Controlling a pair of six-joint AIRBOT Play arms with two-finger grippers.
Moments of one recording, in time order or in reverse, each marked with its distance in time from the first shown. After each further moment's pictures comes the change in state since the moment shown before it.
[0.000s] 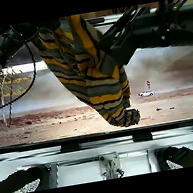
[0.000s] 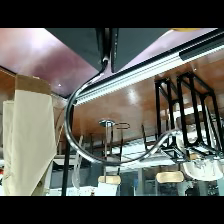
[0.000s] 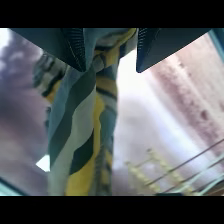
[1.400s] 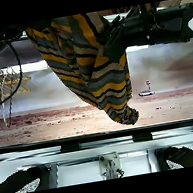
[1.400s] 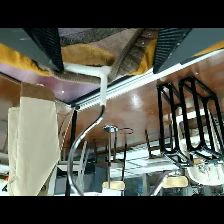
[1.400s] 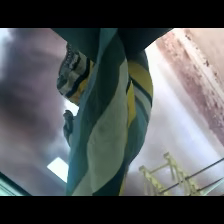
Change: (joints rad) left arm 0.056 0.063 0.000 0.007 -0.142 0.005; right arm -0.002 -0.055 0.000 -0.024 -0.098 -0.048
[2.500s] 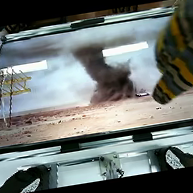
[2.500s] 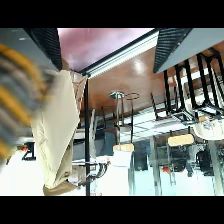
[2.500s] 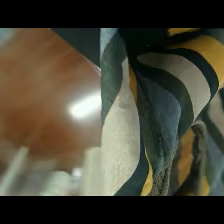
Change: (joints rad) left arm -0.002 0.171 0.000 -0.012 -0.023 -0.008; right arm -0.830 0.192 0.079 -0.878 0.045 0.607
